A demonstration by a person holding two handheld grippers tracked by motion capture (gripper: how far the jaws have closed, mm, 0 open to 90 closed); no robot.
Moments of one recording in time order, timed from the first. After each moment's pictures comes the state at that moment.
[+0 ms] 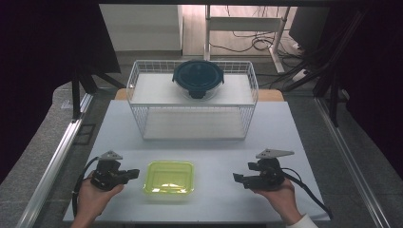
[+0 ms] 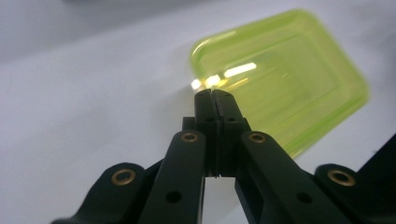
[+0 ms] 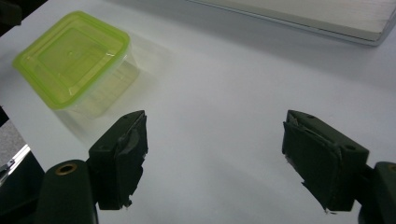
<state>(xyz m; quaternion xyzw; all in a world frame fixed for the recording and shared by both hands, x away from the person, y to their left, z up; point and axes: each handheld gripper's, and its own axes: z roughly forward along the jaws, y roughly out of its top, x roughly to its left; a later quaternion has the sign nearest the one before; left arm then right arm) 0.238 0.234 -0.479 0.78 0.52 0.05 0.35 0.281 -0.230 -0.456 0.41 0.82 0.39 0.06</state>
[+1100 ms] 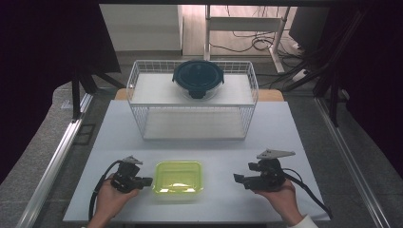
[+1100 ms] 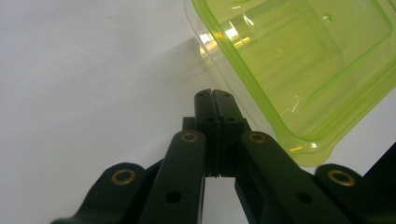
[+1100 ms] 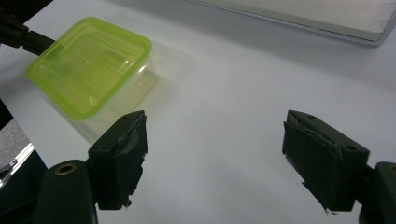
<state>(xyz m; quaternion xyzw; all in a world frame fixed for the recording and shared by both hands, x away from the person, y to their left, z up) 0.252 0.190 -0.504 0.81 0.50 0.01 0.30 0.279 -0.231 -0.454 0.41 0.82 0.39 0.06</state>
